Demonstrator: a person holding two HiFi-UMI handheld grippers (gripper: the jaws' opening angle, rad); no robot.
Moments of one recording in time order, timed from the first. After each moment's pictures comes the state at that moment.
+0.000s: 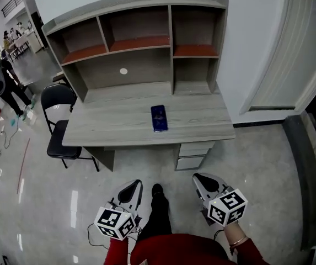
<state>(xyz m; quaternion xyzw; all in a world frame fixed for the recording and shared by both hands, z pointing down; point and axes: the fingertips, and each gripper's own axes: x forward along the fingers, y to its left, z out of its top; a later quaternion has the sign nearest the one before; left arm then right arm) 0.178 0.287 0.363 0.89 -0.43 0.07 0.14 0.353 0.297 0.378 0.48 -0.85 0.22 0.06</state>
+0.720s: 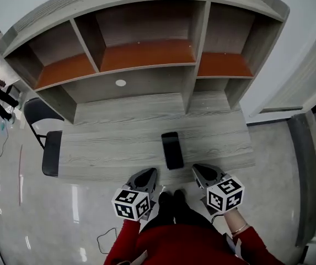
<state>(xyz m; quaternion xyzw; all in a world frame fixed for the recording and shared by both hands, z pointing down) 0.202 0.029 0.433 0.88 -0.37 0.14 0.27 0.331 0.049 0.419 0.48 -0.82 0.29 0.13</state>
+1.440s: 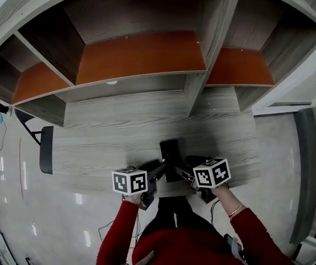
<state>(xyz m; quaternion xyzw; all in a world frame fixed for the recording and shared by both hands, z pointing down) 0.246 -0.043 0.520 0.80 -0.28 0.19 0.50 0.307 -0.033 0.529 0.34 -0.78 0.48 0.20</state>
